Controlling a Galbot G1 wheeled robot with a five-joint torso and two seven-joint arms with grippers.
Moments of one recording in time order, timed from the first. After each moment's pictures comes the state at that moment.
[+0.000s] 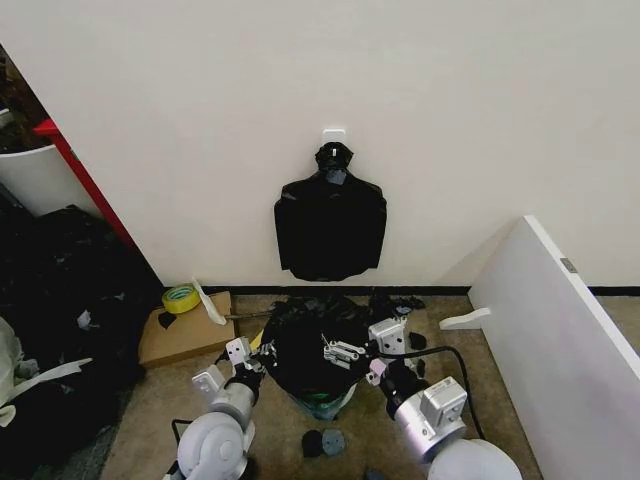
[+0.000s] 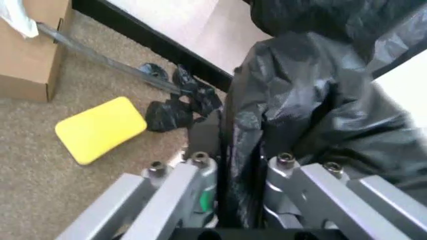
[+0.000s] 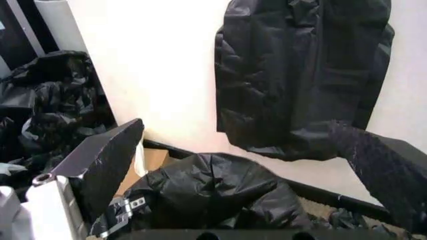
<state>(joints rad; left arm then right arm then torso) 1.39 -1.14 -0.20 -1.96 -0.98 0.10 -0.37 -1.44 1.08 0.00 2.43 0.26 -0.34 0.31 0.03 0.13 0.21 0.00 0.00</state>
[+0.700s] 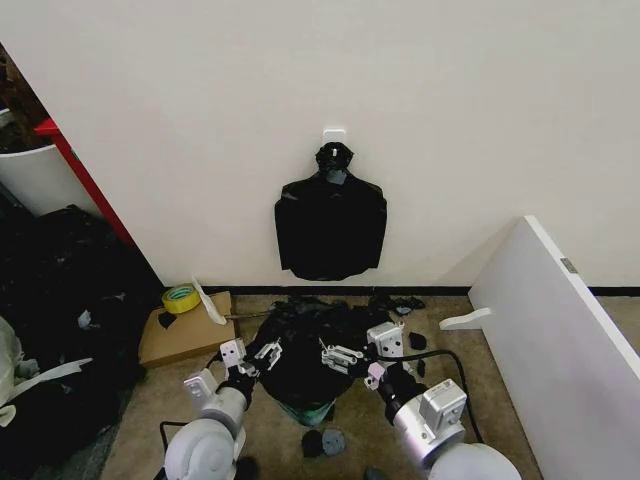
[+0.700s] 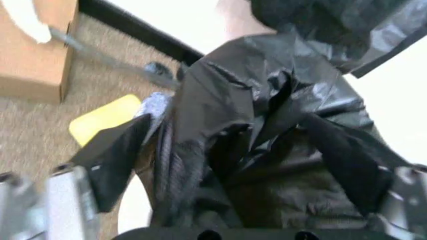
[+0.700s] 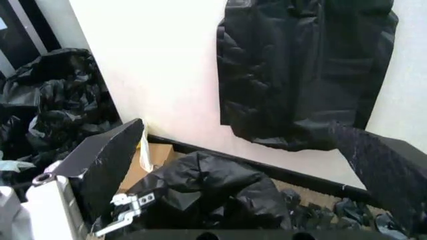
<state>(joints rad) 1.43 -1.10 -0.21 -2.00 -0.99 0.11 -0.38 -1.47 1.09 0.01 2.45 0.26 -0.36 0.30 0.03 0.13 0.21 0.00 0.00</state>
